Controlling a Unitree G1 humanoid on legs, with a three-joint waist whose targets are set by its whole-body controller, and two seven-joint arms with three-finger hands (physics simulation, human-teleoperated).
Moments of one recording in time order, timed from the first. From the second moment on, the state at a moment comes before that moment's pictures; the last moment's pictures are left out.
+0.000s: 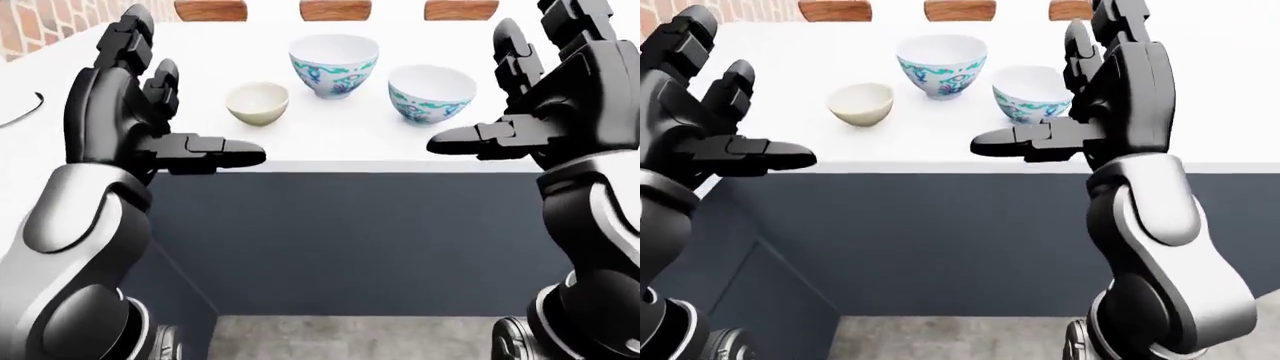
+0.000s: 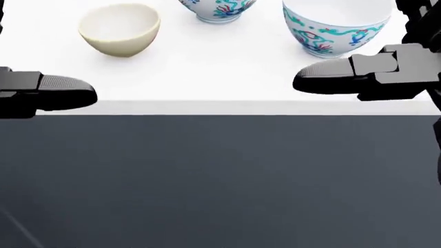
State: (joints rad) left arm -0.71 0.37 0.33 -0.80 -0.49 1.27 0.24; right arm -0.69 -0.33 -0.29 -0.80 0.45 1.05 -0.20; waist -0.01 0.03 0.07
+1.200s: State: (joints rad) left arm -0.67 0.44 0.36 -0.76 -0.63 1.25 0.33; right arm -0.66 -0.40 -0.29 -0.78 0.65 1.02 -0.33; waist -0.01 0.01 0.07
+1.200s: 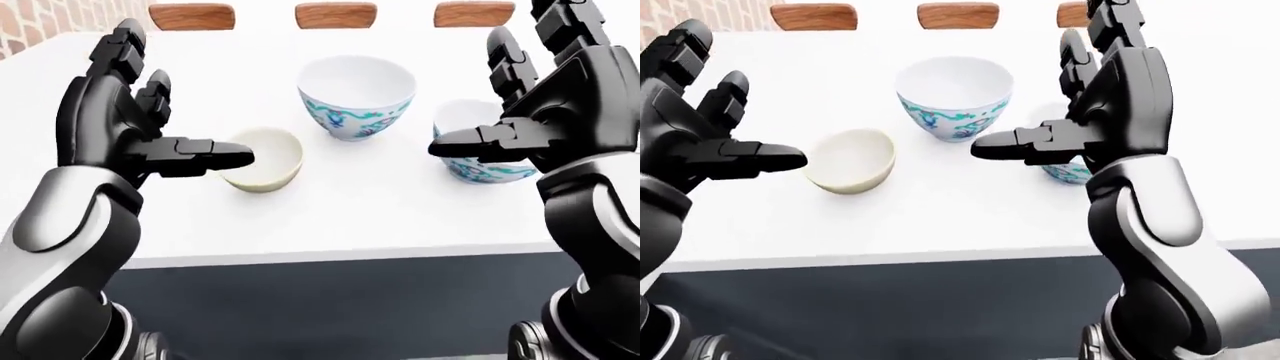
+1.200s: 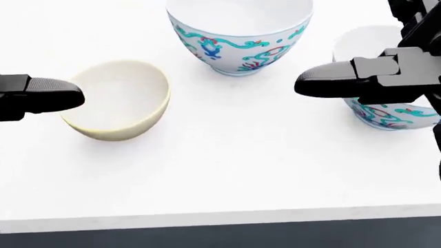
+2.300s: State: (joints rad) left arm -0.65 0.53 0.39 -0.75 -0.75 1.22 0.38; right arm -0.67 -0.90 -0.11 -1.04 0.42 1.42 0.10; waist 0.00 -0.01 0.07
